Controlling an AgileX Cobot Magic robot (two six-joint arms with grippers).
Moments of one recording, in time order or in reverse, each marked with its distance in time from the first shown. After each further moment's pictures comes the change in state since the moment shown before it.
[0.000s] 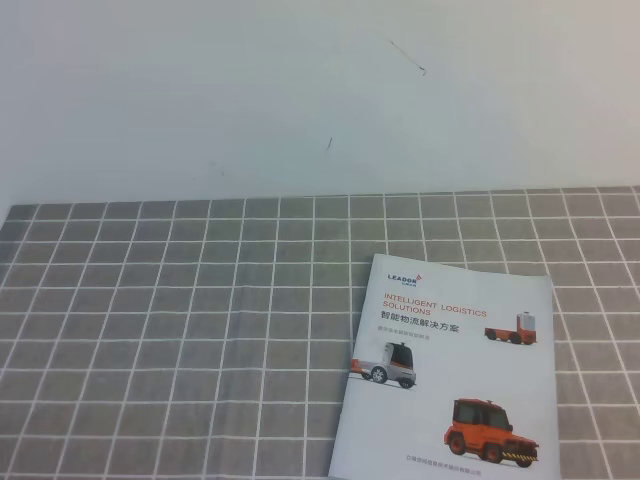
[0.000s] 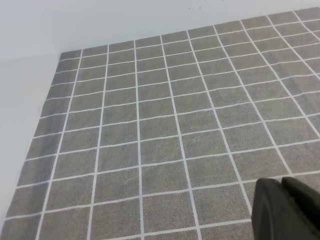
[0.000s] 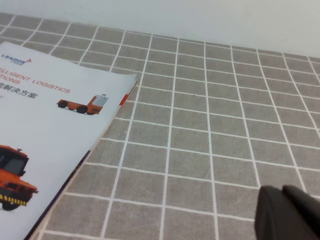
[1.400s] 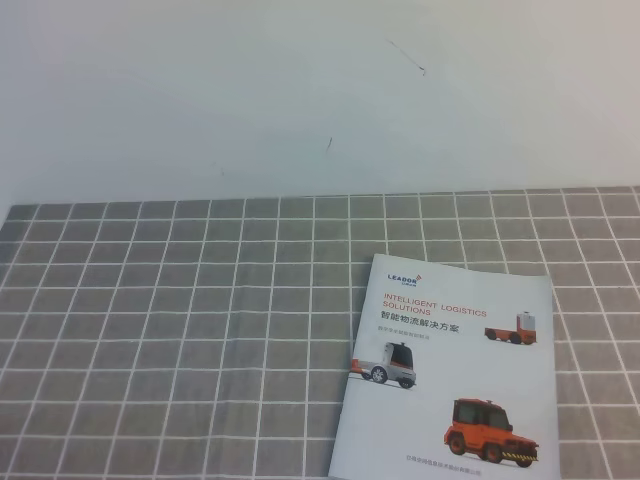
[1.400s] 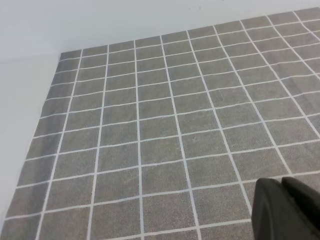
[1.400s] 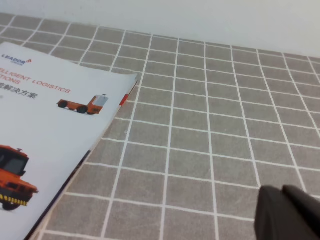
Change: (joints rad) left arm 0.000 0.000 0.000 0.000 0.000 -0.002; right arm 0.000 0.000 0.000 0.006 0.000 0.000
